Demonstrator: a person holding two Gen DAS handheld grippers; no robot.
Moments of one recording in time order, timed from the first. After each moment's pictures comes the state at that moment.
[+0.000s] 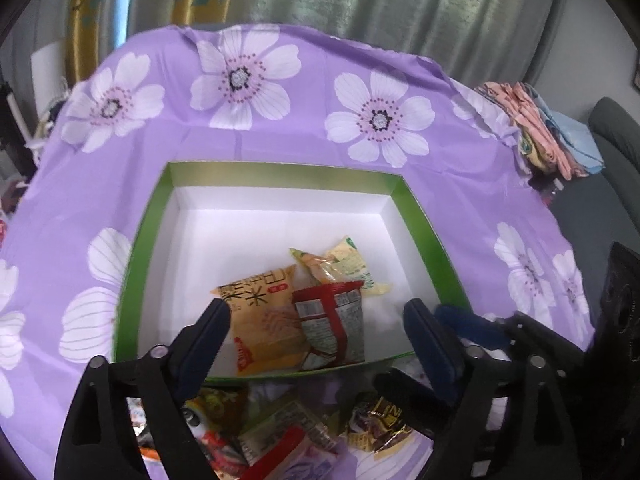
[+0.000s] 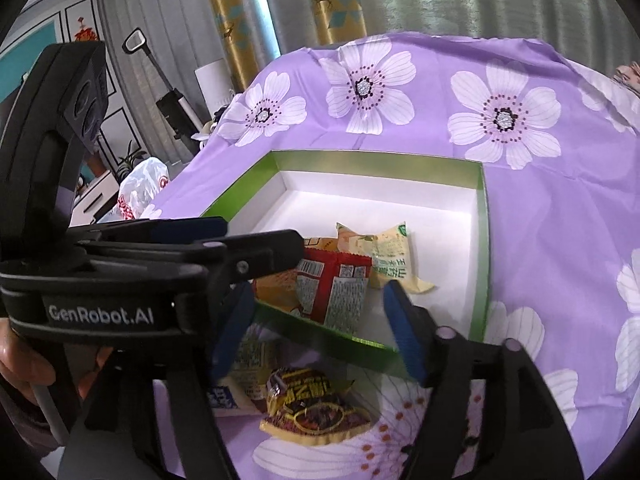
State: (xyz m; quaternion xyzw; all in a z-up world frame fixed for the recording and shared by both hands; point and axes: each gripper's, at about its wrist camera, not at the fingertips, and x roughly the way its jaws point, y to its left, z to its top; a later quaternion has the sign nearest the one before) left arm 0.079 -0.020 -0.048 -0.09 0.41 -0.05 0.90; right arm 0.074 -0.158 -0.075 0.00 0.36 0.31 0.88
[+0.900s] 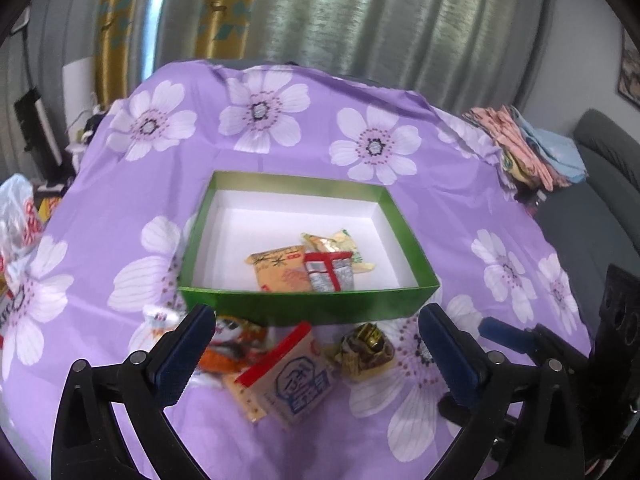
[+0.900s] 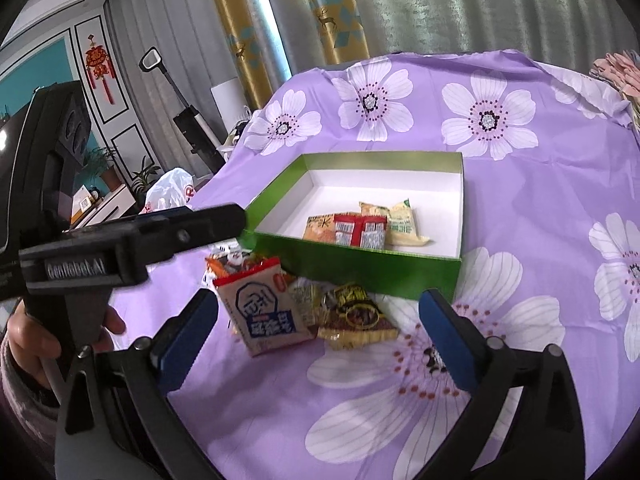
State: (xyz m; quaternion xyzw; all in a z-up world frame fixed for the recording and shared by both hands) left arm -0.018 -0.008 -0.015 -0.10 0.36 -0.03 0.93; right arm -0.015 -0.193 -0.054 0.02 0.35 0.32 0.88
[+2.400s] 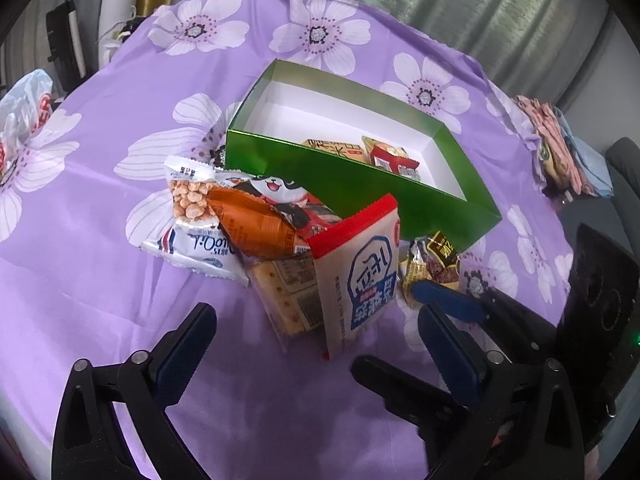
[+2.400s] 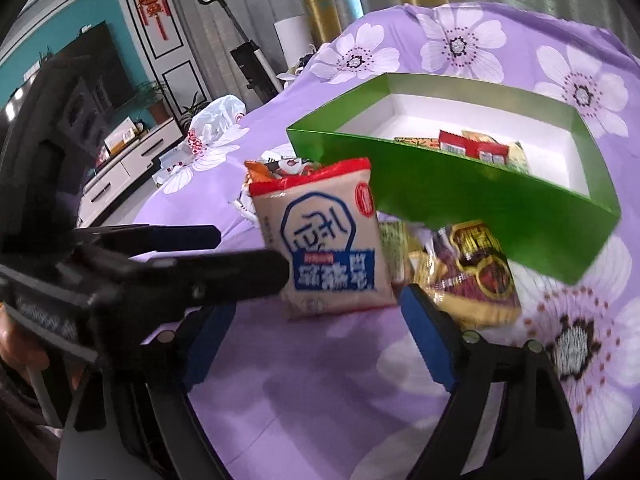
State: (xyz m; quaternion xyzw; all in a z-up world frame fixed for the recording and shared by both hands) left arm -0.045 0.016 -0.102 -0.18 0.44 0.00 0.88; right arm -0.007 -0.115 -0.130 -0.05 0.39 0.43 0.81
